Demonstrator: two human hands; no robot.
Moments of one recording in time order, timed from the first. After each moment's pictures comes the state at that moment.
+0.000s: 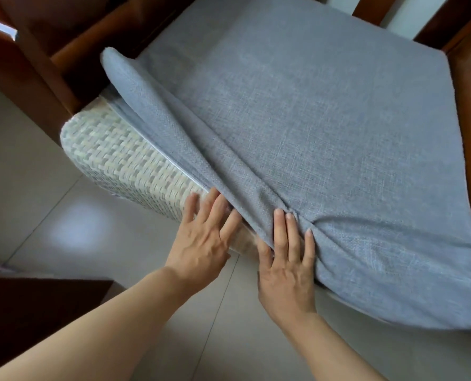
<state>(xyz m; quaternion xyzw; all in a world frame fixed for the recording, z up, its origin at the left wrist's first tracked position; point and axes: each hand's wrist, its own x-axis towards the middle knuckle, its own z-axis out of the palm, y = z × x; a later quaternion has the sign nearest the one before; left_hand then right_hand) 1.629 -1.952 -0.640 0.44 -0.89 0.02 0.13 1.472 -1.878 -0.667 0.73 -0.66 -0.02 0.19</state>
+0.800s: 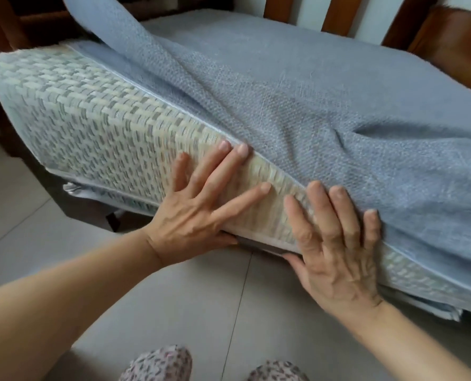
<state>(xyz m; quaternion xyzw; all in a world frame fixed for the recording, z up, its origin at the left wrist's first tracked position) 1.635 -1.988 -0.759 0.24 -0.86 0.30 0.35 1.426 -1.879 -0.762 0.67 -0.56 0.13 0.47</state>
